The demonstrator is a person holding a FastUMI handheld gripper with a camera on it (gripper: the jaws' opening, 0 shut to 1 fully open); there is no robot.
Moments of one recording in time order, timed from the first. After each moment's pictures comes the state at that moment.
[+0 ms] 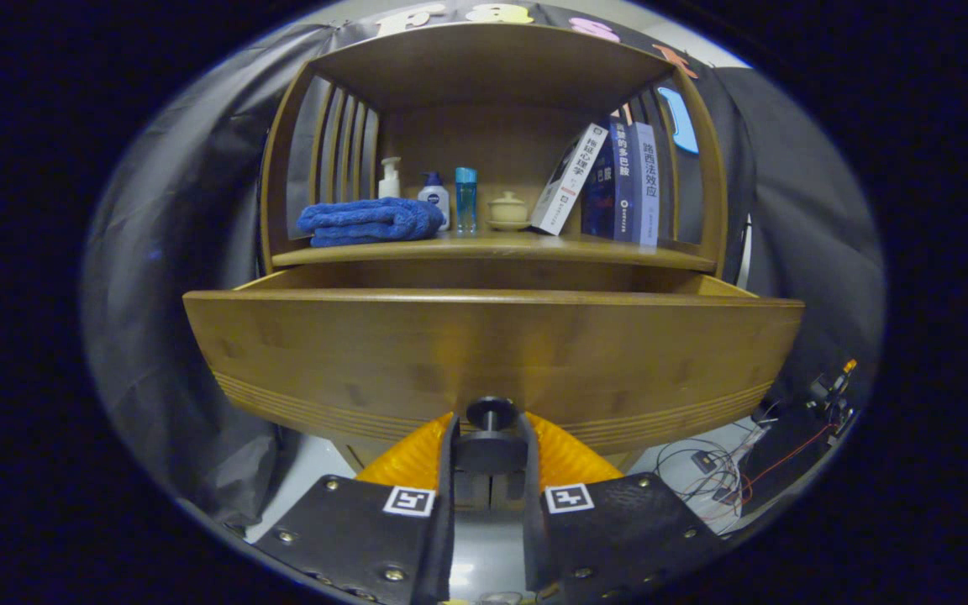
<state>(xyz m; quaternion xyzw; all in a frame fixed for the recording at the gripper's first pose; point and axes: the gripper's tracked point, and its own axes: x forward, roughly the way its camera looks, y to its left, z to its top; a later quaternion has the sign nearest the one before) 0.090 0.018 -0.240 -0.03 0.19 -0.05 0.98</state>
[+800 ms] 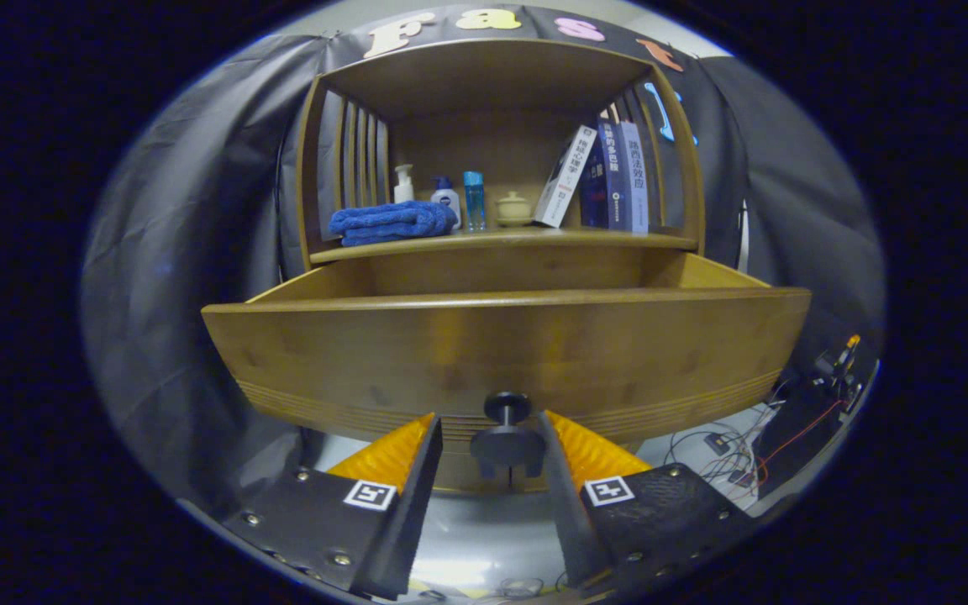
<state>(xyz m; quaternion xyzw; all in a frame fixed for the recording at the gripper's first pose) 0.042 0.033 -0.232 -0.01 0.18 -0.04 0.98</state>
